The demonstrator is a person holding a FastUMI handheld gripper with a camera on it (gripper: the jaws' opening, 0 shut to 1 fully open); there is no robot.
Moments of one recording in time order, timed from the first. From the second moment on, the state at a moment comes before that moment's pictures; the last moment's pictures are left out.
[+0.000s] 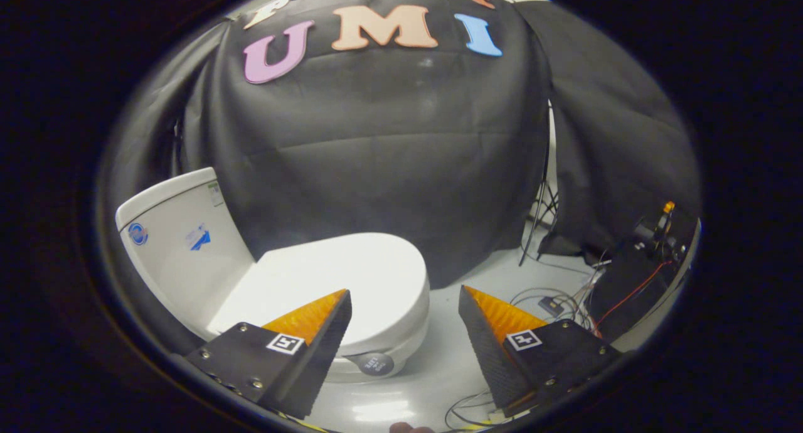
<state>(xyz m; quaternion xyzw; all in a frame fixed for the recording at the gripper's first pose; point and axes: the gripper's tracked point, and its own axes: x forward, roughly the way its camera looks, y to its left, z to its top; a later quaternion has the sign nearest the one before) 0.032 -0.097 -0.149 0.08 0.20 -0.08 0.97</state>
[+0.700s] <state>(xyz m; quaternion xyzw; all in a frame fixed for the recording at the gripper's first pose) 0.020 -0.064 -0.259 0.35 0.35 -0.08 0.87</state>
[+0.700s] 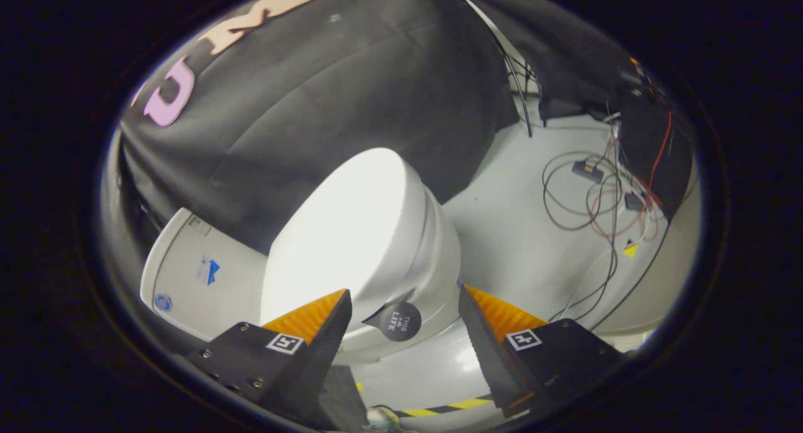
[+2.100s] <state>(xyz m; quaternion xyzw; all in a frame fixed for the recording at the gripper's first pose) 0.035 -0.020 -0.174 0.37 0.29 0.00 0.88</state>
